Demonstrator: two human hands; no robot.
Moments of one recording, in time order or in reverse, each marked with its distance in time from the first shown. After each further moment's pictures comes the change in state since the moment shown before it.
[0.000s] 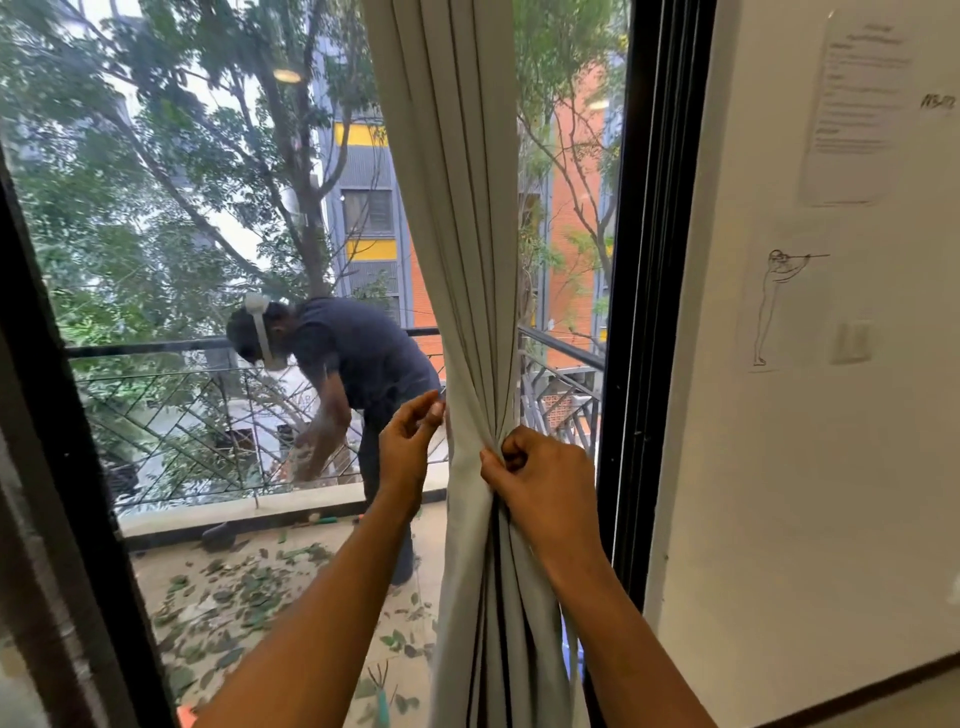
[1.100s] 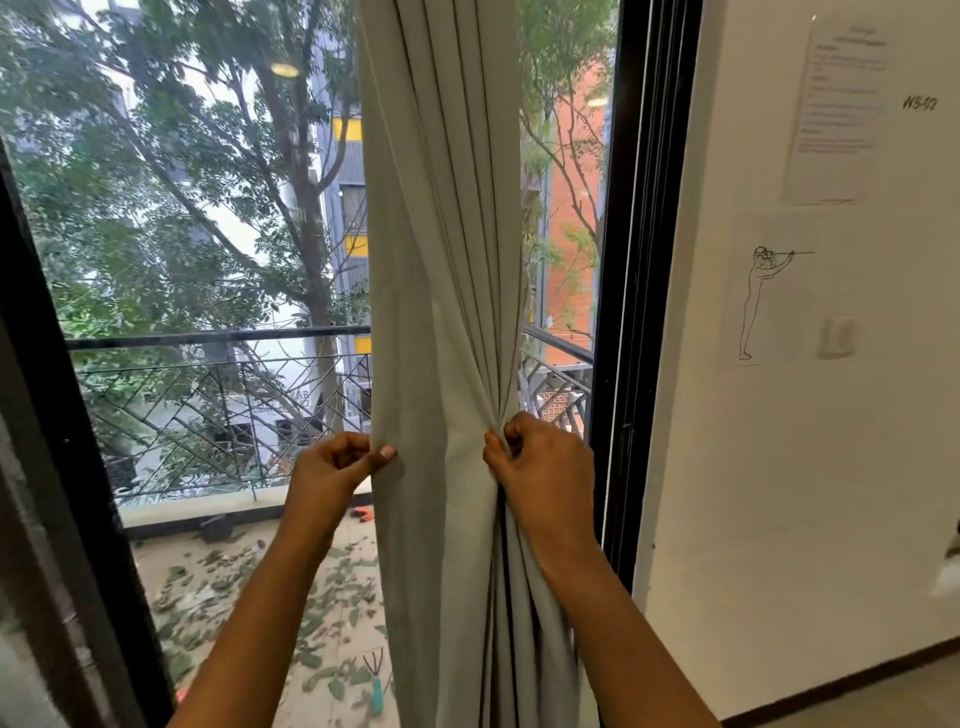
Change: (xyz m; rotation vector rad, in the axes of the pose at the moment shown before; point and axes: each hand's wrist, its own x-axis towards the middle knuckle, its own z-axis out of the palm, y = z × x) left_hand -0.053 0.037 -0.070 0.026 -0.050 -0.085; right_hand -0.008 0.006 -0.012 -0.029 0.083 -0.046
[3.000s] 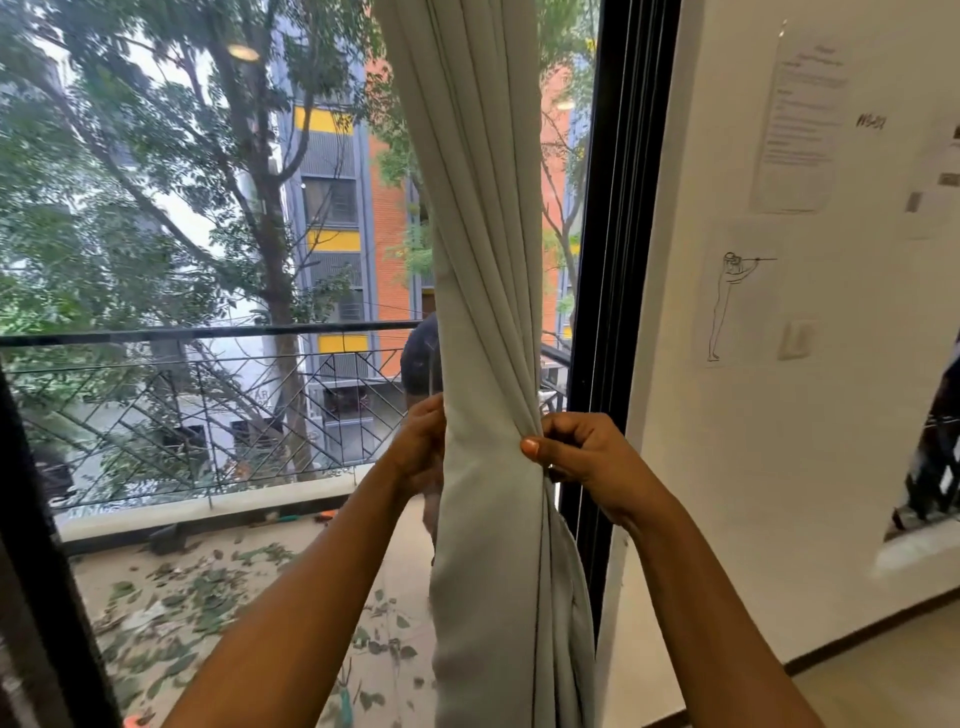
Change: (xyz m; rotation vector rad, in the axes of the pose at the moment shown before) left_hand 0.063 -0.023 0.100 -0.429 -0.439 -0.269; right_hand 0.029 0.042 -0.045 0.660 -0.470 0.206
